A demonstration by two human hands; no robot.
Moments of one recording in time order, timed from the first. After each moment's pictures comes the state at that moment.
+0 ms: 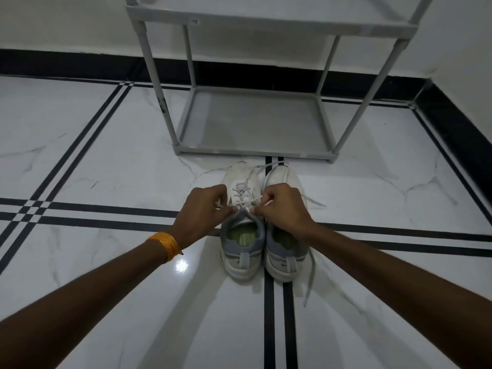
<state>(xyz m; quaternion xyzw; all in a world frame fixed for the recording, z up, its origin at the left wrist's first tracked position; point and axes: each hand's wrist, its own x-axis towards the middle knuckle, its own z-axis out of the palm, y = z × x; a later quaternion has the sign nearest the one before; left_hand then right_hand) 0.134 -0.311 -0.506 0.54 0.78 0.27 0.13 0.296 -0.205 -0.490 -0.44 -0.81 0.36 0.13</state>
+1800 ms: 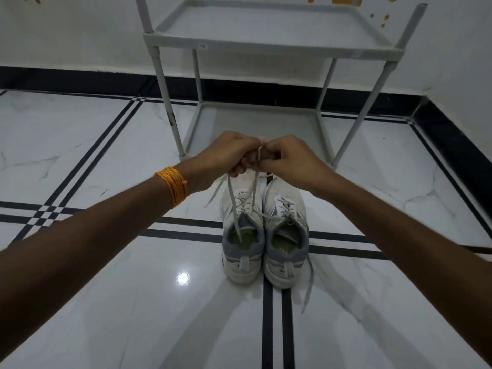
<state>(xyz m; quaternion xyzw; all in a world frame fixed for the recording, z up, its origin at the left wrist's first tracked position) 0.149 -0.262 -0.373 0.47 0.67 0.42 0.39 0.287 -0.175 -0.382 -0.28 -0.87 0.38 0.17</state>
